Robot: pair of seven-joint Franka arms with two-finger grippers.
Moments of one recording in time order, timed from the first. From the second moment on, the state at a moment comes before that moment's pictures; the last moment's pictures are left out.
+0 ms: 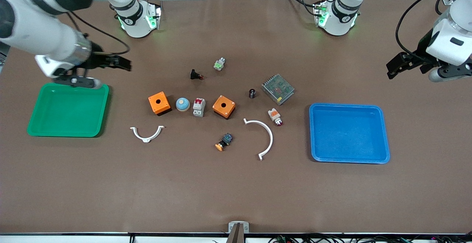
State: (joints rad) left arm -0.08 -0.09 -0.05 -1.70 0.05 1.63 -0.27; right arm 0.20 -0.05 -0.04 -1.81 0.12 1.52 0.29
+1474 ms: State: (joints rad) left arm -0.08 -0.14 -0.09 -1.72 0.02 1.59 -0.20; right arm -0.01 0.00 -0.03 -1.54 0.02 1.58 0.02
